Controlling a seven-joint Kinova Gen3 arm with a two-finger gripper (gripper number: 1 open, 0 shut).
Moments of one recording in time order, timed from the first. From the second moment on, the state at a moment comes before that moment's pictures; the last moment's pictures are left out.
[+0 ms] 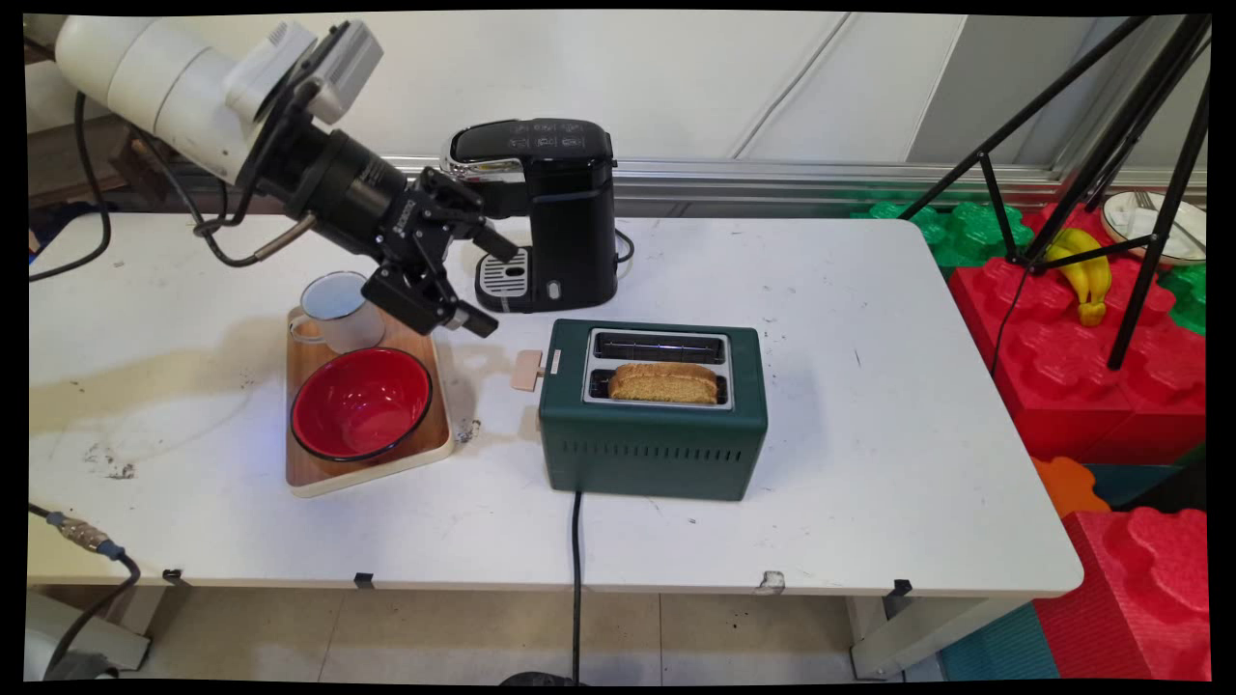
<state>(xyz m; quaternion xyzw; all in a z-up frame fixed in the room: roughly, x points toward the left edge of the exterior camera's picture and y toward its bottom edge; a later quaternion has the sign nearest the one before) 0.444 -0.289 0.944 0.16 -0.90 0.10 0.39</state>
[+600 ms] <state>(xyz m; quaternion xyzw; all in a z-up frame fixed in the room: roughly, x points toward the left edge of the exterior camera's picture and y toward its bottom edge) 0.449 -0.297 0.914 0.17 -0.91 0.09 0.38</state>
